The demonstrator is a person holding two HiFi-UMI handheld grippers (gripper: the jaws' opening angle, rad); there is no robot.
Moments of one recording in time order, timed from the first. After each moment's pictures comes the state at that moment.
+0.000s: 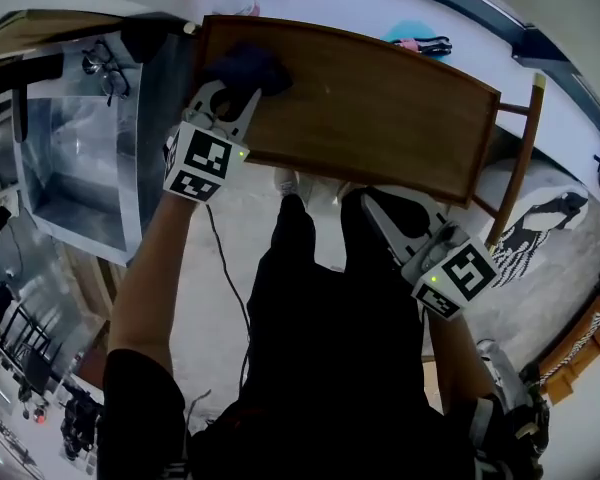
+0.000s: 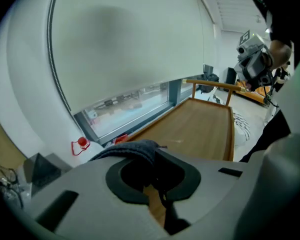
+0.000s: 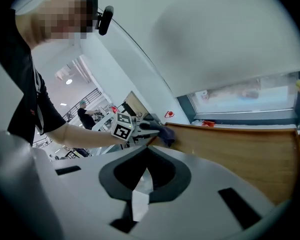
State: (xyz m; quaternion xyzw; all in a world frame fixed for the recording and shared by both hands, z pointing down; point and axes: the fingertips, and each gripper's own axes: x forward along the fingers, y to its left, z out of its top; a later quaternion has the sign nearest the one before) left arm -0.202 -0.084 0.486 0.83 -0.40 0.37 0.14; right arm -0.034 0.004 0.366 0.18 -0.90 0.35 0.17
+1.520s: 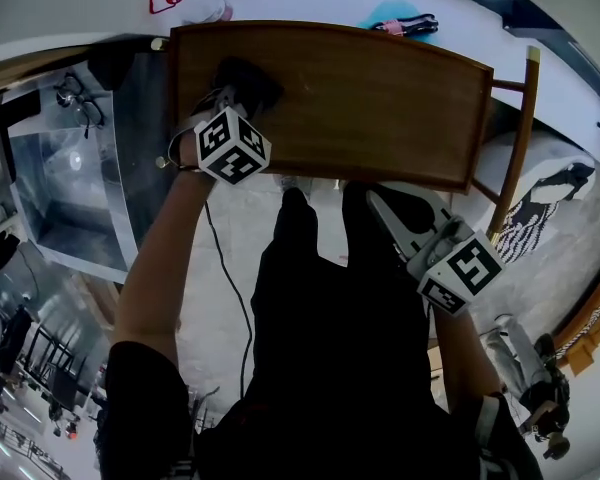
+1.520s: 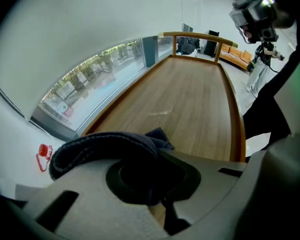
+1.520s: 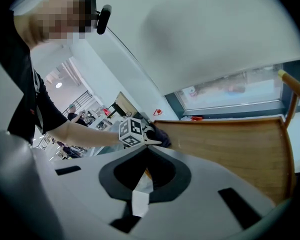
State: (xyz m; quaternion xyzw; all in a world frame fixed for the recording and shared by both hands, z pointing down) left arm -0.162 -0.077 0.585 0.79 -0.25 0.55 0.12; right arm -0.003 -0.005 0.390 0.22 -0.88 0.38 0.18
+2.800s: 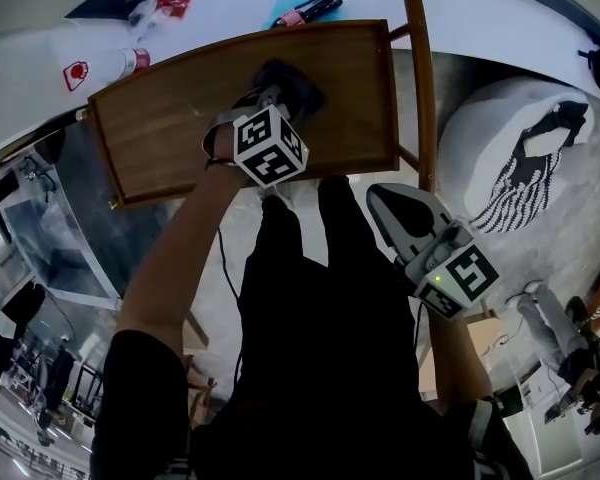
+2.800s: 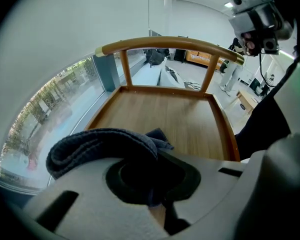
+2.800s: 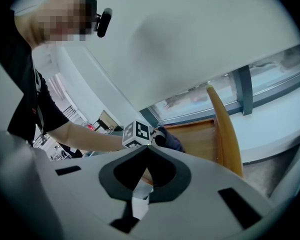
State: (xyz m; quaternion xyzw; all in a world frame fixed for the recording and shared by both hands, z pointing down) left arm 0.133 -0.086 0.584 0.85 -0.10 0.52 0.07; right arm 0.198 -0.002 0.384 0.34 -0.85 0.40 0.11
